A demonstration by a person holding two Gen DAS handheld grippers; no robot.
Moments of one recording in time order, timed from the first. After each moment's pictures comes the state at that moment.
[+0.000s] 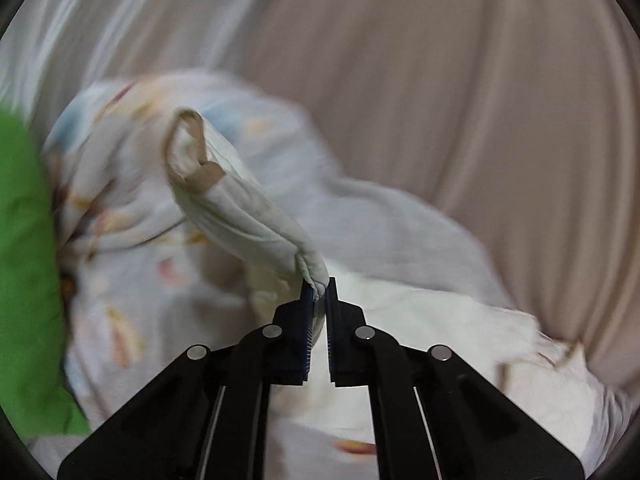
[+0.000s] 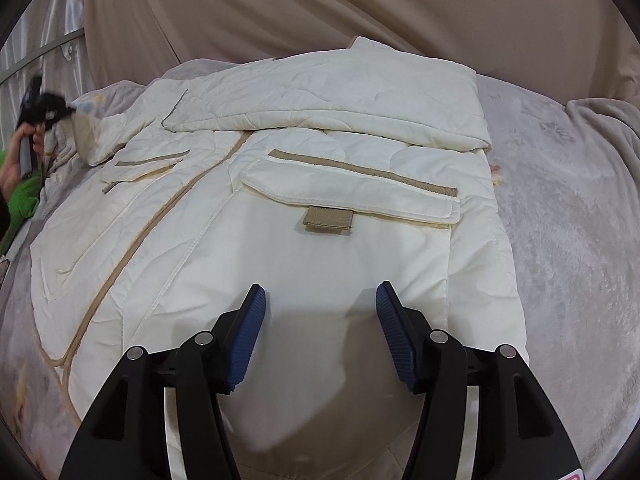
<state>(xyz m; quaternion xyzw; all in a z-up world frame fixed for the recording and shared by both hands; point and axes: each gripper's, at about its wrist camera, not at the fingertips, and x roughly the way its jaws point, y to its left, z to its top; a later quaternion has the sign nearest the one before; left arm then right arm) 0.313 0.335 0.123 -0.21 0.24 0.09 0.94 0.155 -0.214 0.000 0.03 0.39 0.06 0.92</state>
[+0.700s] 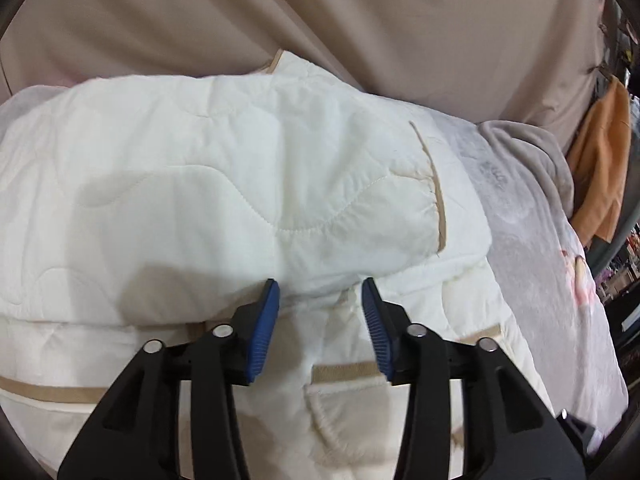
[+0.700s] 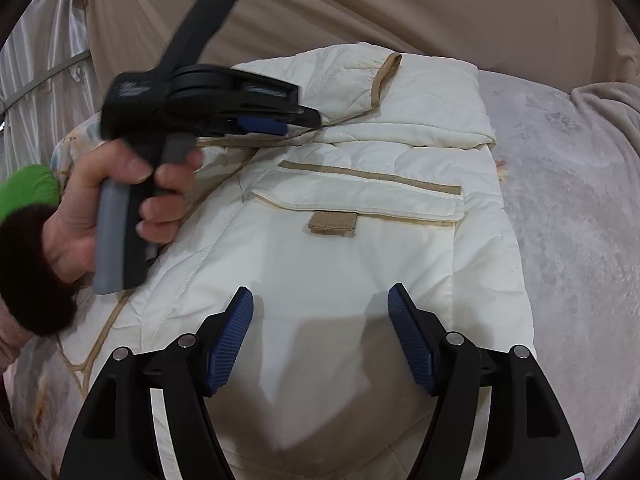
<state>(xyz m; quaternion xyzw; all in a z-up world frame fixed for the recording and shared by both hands) 0.298 -0.097 0.019 -0.01 0.38 -0.26 0.89 0.151 -0.223 0.004 0.07 0.38 0.09 0.92</state>
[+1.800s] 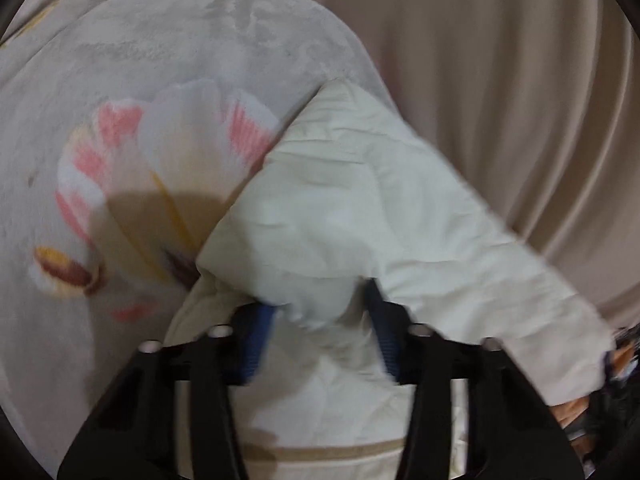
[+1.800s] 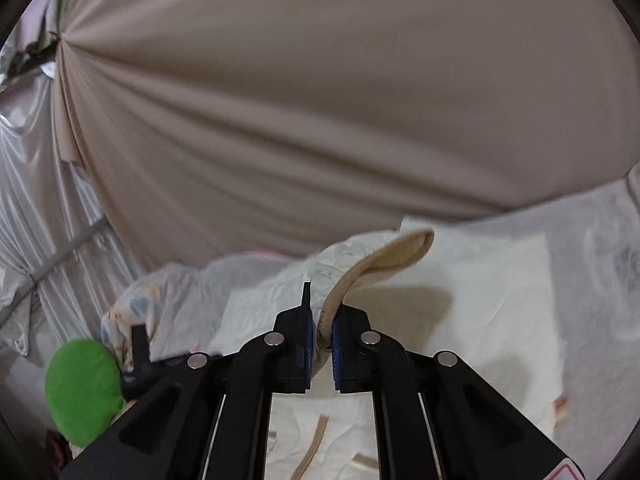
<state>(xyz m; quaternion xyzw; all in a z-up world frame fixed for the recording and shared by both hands) 0.385 0.171 0.006 -0.31 0.41 -0.07 0.85 0.306 -0.254 0.160 0.22 0.21 0.13 0.94</state>
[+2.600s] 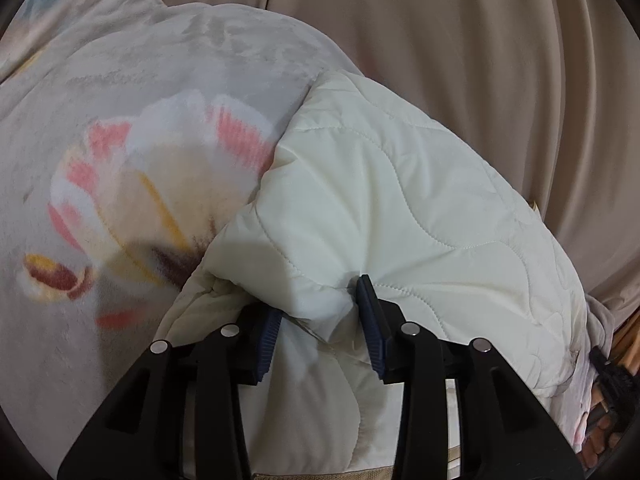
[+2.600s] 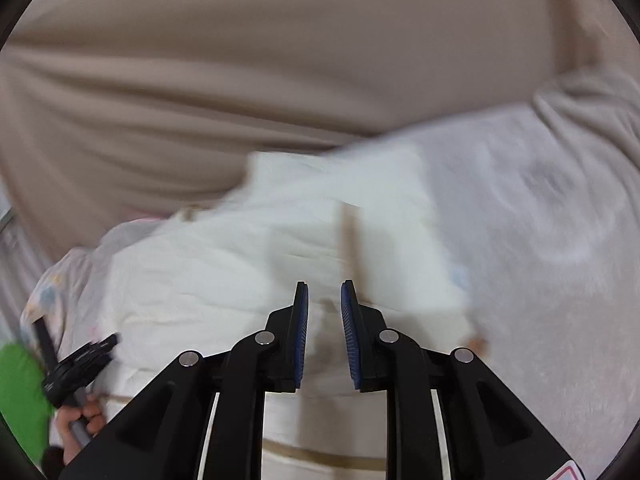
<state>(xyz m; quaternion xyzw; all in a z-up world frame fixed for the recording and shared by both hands) 0.350 0.135 -0.021 -0.23 0.35 -0.06 0.91 0.319 -0.264 0.082 0.20 0.30 0.00 0.93</state>
